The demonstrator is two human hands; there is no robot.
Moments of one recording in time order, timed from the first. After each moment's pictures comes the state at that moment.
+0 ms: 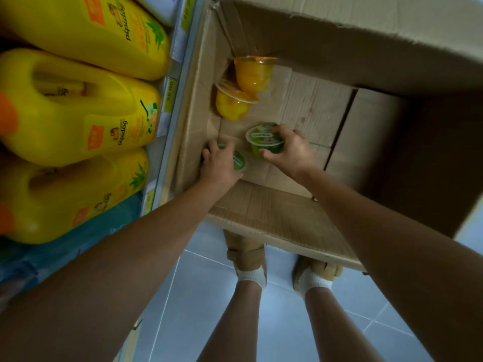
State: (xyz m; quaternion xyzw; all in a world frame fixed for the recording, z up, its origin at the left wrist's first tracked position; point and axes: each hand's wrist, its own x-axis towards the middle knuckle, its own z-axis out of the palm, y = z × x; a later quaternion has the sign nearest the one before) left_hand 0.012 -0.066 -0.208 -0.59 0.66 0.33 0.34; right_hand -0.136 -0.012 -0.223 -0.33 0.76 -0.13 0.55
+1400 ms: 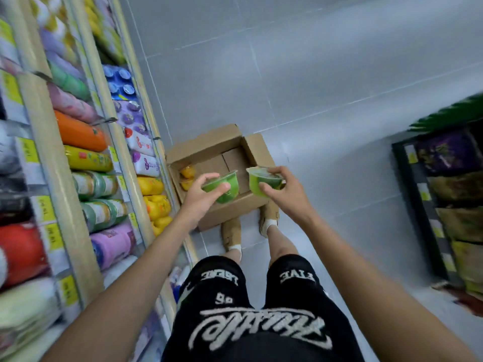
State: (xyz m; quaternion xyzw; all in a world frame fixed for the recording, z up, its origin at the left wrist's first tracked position) left_hand -0.055 -0.002 0.379 -0.44 0.63 0.62 0.14; right_hand -0.159 0.181 0.396 -0.02 0.82 -0.42 0.37
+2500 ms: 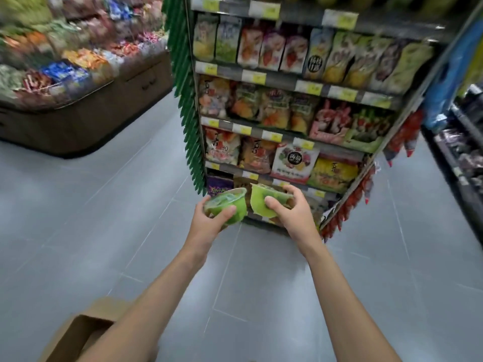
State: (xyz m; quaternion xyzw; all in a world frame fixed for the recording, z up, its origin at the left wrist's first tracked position) left_hand -0.076 0.520 0.630 0.02 0.63 0.74 0.24; right_hand 0.000 0.695 0.654 0.27 0.73 -0.61 -0.15
